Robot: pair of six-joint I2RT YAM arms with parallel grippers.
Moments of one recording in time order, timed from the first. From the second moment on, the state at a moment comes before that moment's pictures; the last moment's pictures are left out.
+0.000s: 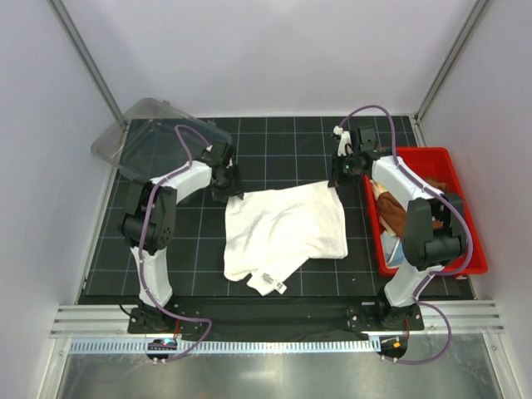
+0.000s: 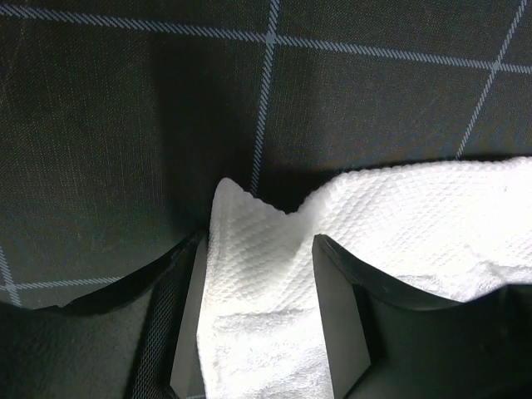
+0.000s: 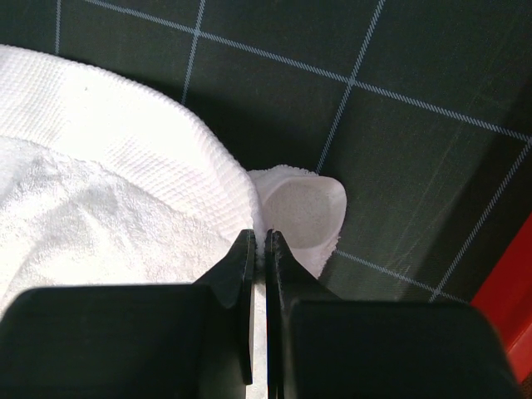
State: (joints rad) left arm -0.37 1.96 1.35 -0.51 0.04 -0.53; right arm 0.18 1.71 1.27 -0.54 -0.27 0.04
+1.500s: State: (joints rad) left arm -0.45 1.73 1.28 -0.60 -0.14 -0.45; right arm 0.18 1.71 1.27 -0.54 -0.27 0.08
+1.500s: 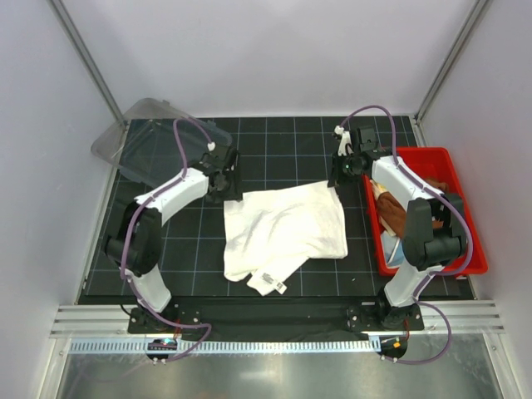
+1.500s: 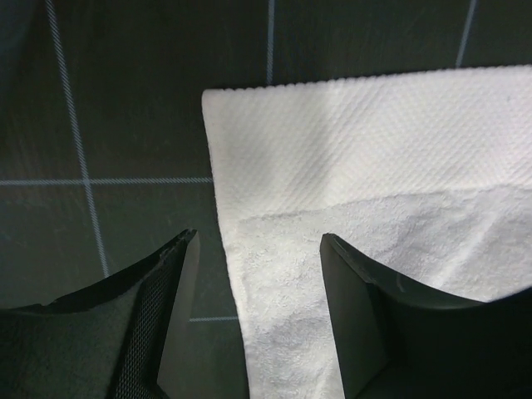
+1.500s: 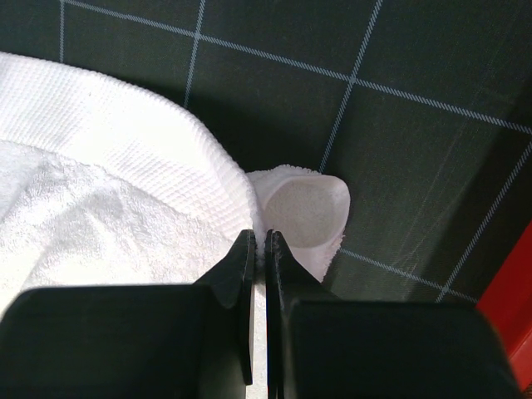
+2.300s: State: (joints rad) left arm -0.63 1.85 1.33 -0.65 -0.21 -0.57; right arm 0.21 1.61 1.21 -0.48 -0.23 0.22
